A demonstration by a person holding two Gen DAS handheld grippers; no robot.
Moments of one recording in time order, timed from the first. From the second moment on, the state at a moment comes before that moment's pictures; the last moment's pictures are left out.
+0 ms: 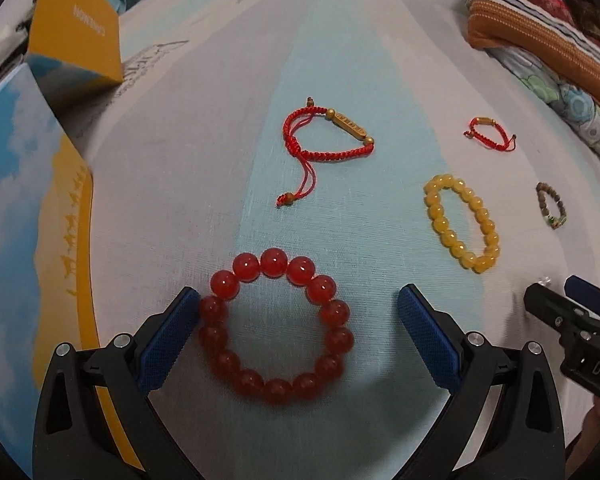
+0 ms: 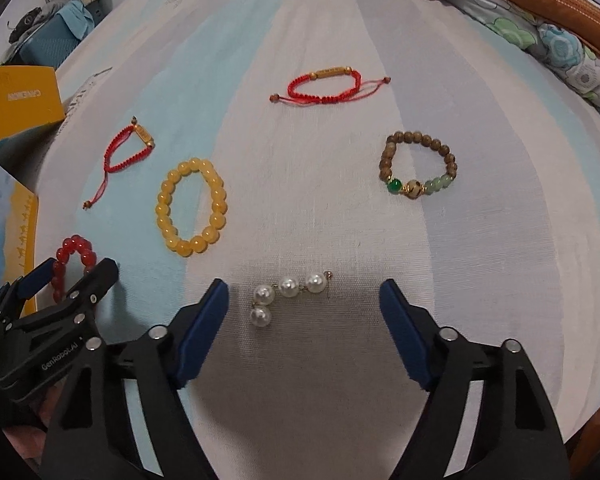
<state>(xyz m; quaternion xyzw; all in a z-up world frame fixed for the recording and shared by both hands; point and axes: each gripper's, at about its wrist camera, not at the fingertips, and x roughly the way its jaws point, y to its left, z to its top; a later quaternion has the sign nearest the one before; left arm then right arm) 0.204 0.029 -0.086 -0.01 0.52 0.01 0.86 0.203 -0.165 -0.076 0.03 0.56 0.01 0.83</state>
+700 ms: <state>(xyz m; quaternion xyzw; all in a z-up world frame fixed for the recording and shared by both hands) 0.183 0.030 -0.080 0.00 0.51 -0.02 0.86 0.201 -0.180 -0.085 0.06 0.58 -0.01 0.81</state>
